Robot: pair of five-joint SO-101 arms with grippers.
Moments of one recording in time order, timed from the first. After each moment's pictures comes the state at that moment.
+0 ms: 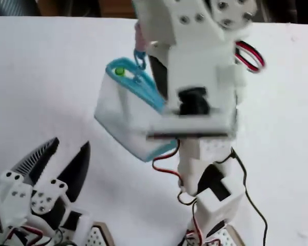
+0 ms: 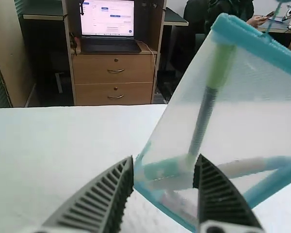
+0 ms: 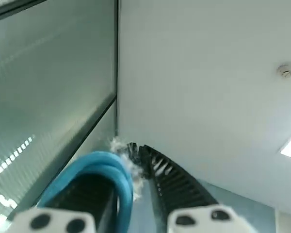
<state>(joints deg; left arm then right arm) 8.0 -86.3 20.9 90.8 10.7 -33.9 11.9 -78.5 10.7 43.1</state>
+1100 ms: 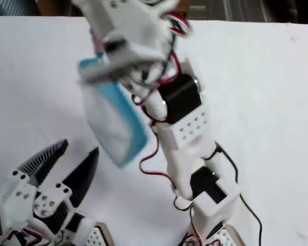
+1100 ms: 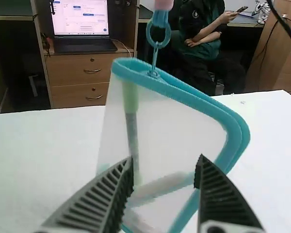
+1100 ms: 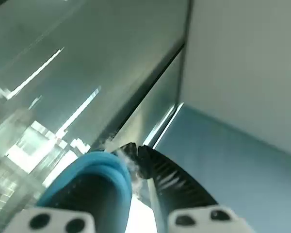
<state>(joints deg) 14.2 -86.3 20.9 90.8 10.7 -39.6 12.0 -67.3 9.8 43.4</state>
